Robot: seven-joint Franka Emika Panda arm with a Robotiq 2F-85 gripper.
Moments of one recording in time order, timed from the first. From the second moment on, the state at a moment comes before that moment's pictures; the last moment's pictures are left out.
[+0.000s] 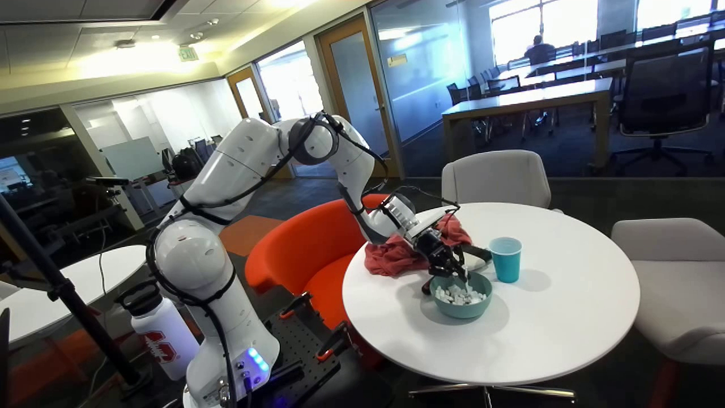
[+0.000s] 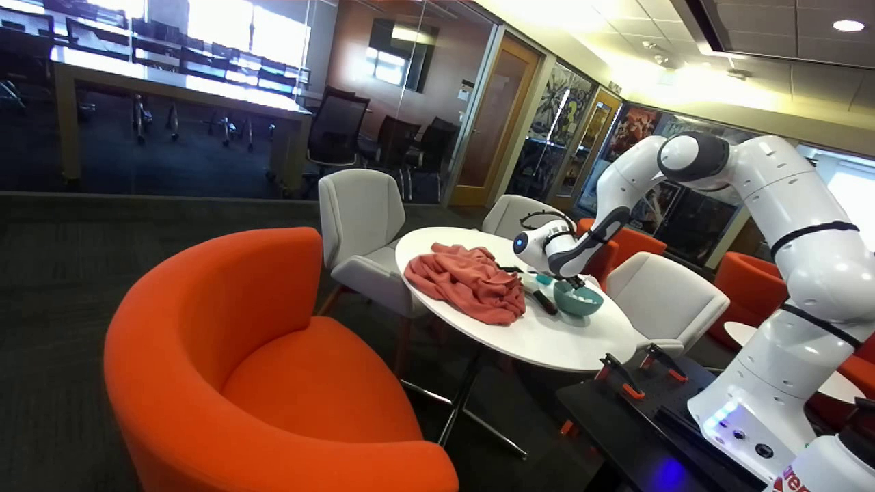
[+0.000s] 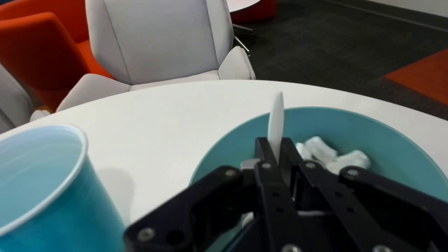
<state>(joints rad) -0.04 0.94 0.01 -1.75 -1.30 1.82 -0.31</state>
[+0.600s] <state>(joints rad) -0.03 0.86 0.04 -1.86 -1.33 1.88 -0.34</state>
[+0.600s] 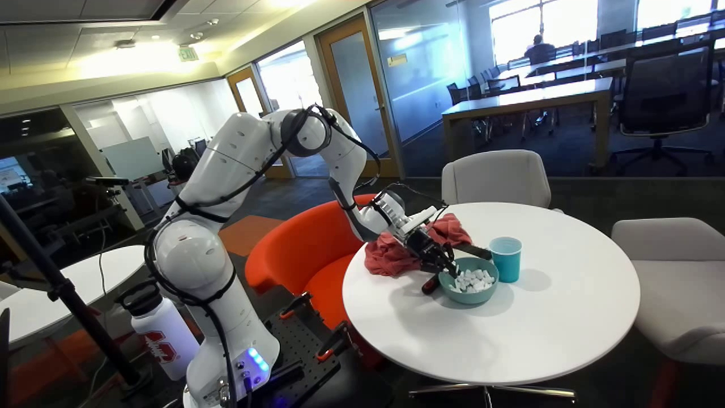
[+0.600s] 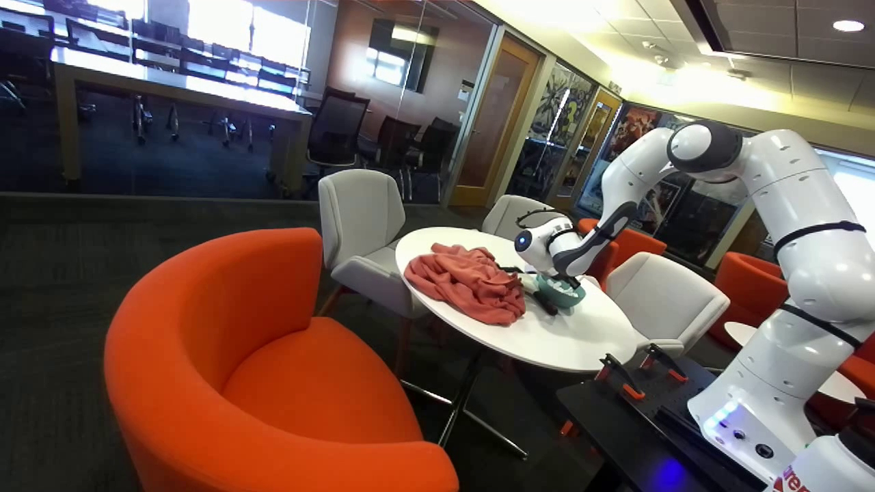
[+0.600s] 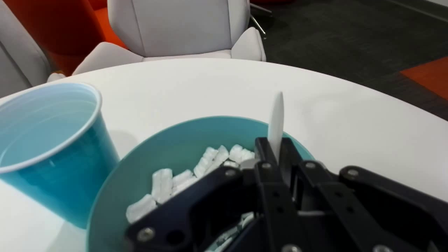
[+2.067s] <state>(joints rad) -0.23 0.47 -0.05 -2.24 -1.37 2.18 -0.01</state>
